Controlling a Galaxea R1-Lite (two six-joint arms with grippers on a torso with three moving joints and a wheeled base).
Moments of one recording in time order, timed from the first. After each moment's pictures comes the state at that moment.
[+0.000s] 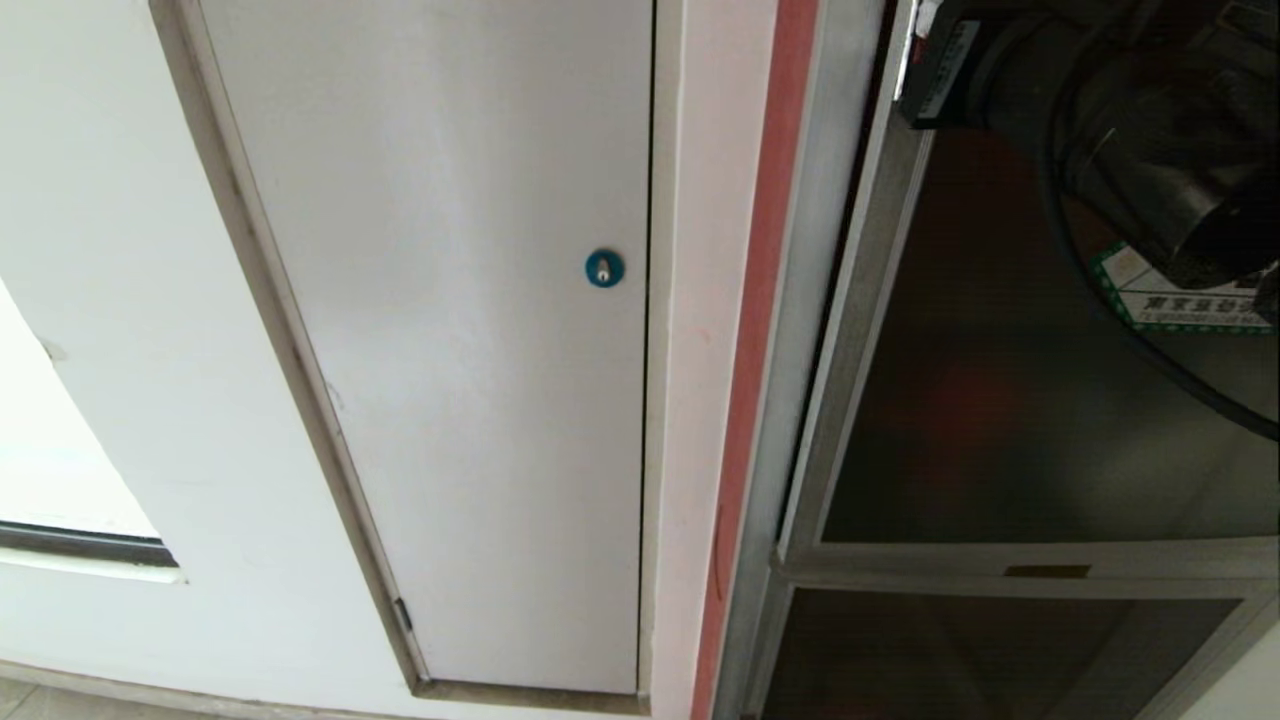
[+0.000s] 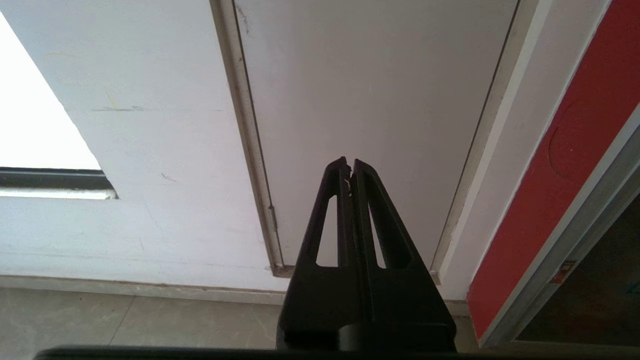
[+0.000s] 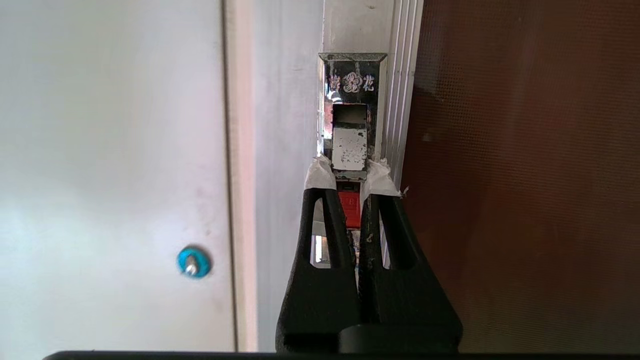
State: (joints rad) left arm -0.01 0.00 0.00 0.00 0.00 0.01; right arm 0.57 1.59 -1.33 -0.76 -0.47 -0.26
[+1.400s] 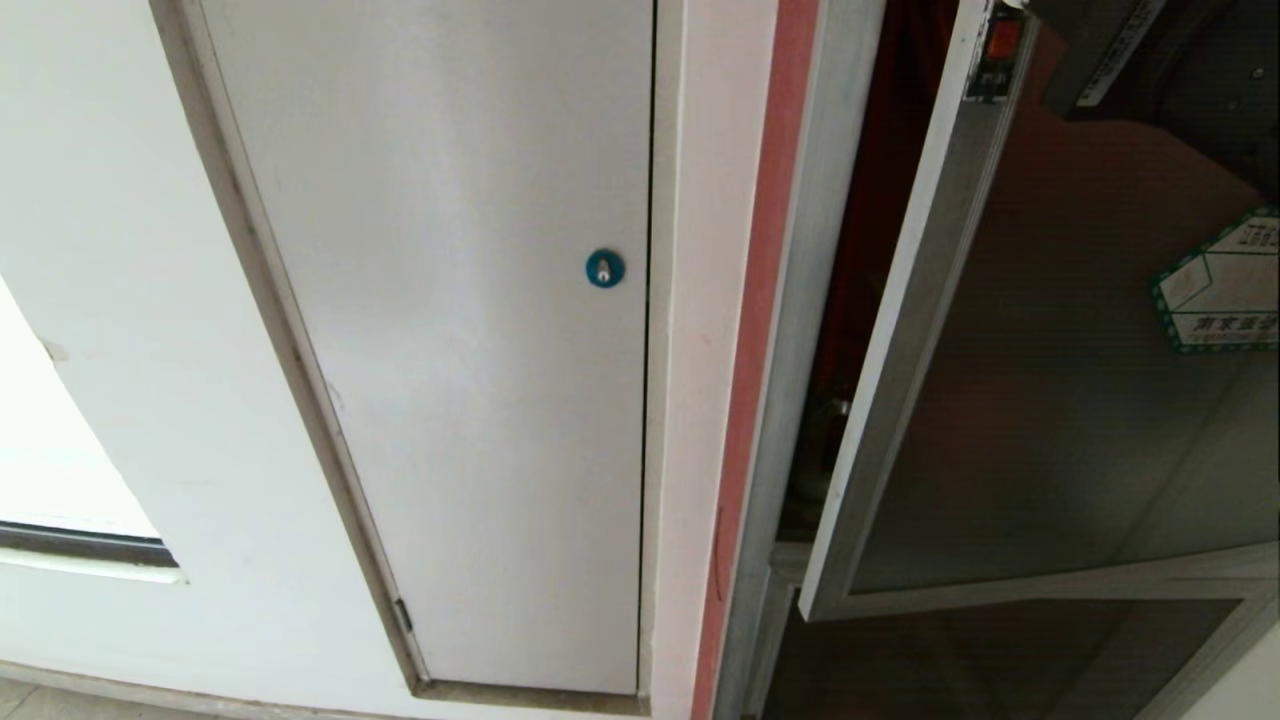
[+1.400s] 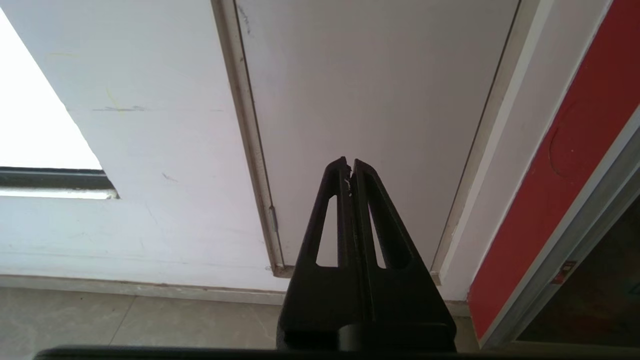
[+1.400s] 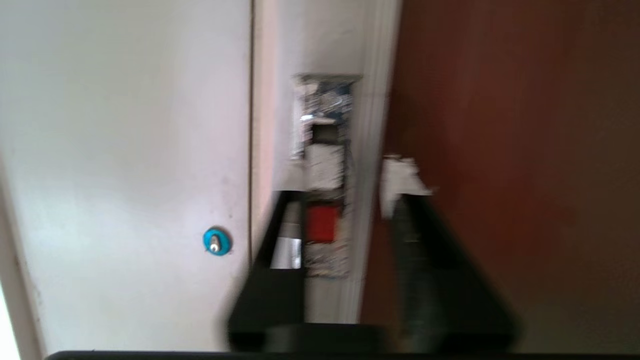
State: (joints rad) left arm -0.01 0.00 0.00 0.00 0.00 0.01; right arm 0.62 1.38 -1.18 -0.69 -0.48 -0.26
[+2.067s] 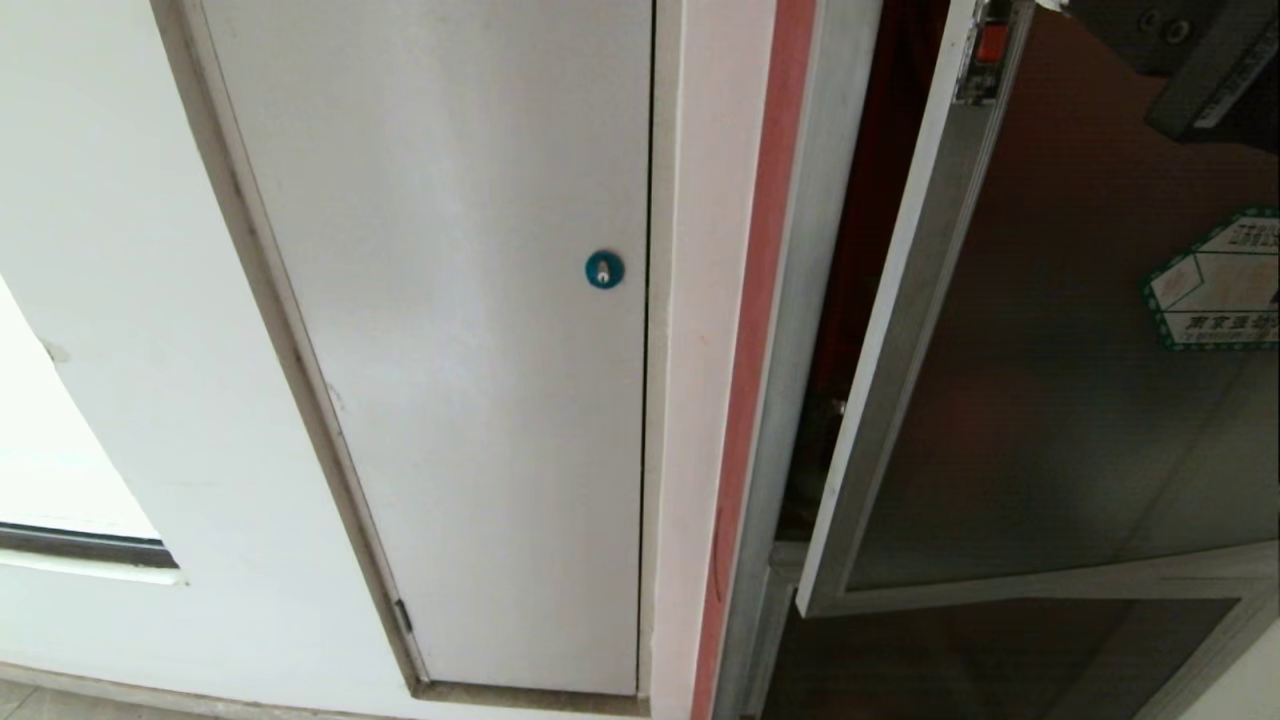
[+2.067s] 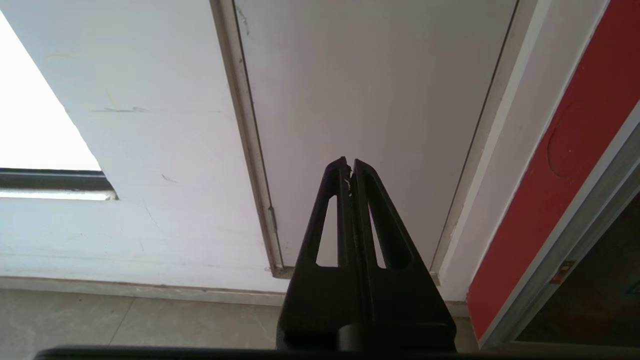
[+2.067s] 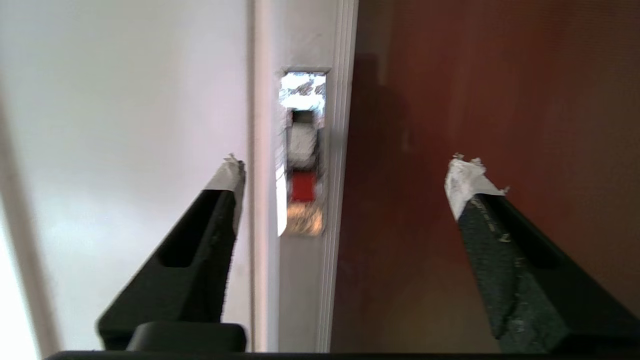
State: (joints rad) left arm -0.01 0.00 0.00 0.00 0.00 0.01; right arm 0.67 1.28 -1.07 -0.68 -0.48 -0.26
